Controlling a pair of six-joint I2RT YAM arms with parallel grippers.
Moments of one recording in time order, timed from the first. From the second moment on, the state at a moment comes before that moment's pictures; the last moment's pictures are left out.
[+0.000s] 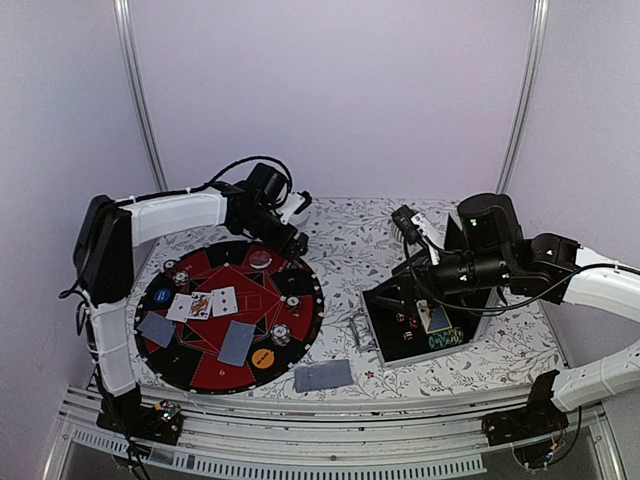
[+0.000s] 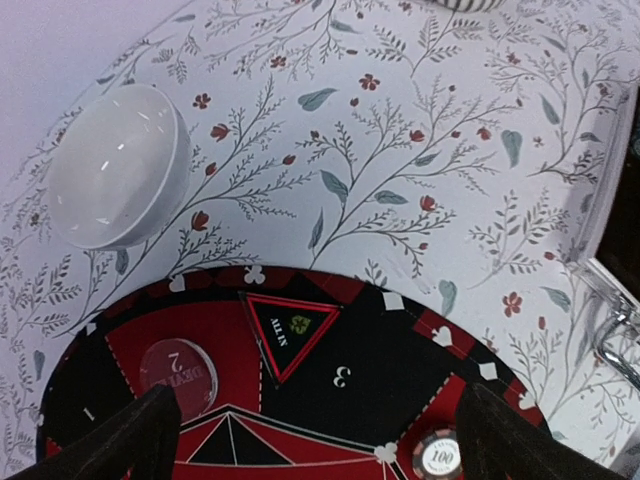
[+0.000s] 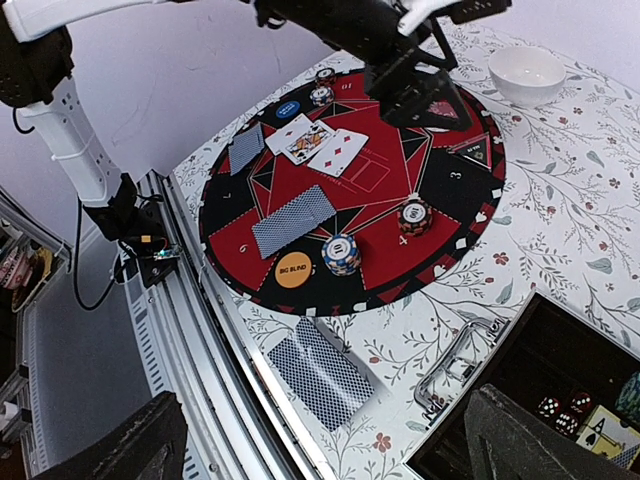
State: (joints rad) left arm -0.62 1.94 1.58 -0.53 0.00 0.15; right arm 0.93 1.13 1.00 -0.39 -0.24 0.26
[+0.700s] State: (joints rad) left arm -0.56 2.33 1.80 -0.57 0.02 0.03; right arm 0.93 1.15 0.99 -0.39 -0.24 0.26
